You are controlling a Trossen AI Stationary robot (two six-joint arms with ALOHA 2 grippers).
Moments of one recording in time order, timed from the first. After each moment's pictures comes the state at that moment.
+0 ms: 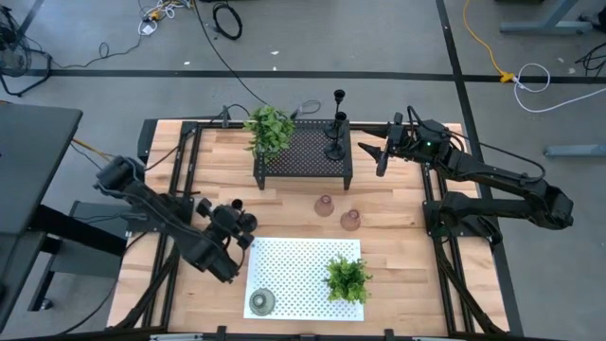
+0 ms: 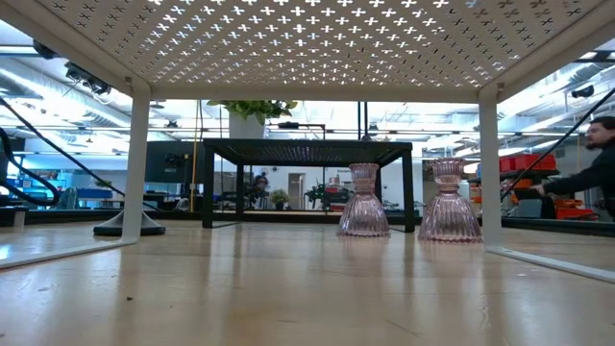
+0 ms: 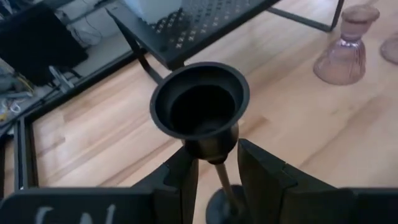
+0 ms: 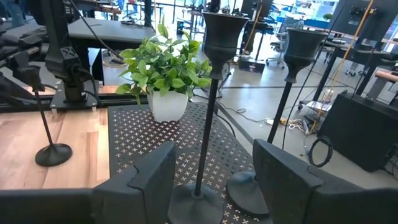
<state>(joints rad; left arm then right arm) -0.68 1.55 1.04 -1.31 -1.01 -1.67 -0.54 0.88 0.61 0.15 -0.16 -0.17</state>
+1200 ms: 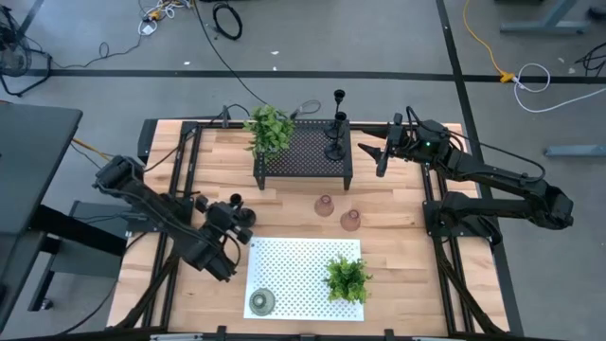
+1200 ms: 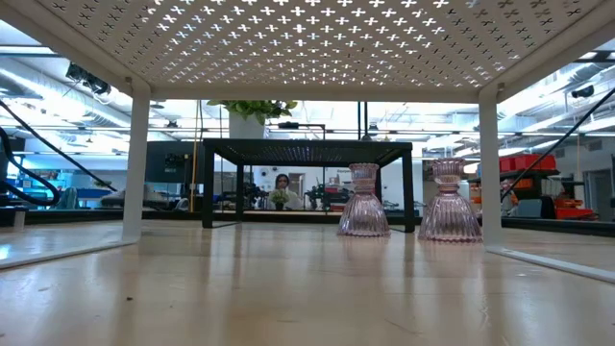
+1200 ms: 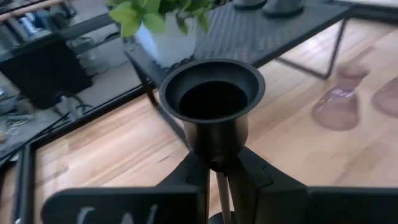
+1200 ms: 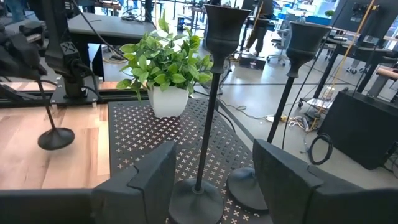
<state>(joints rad) -0.69 1.53 1.04 -1.39 -1.16 -1.79 -0.54 0.88 0.61 0.13 -0.16 -0.18</state>
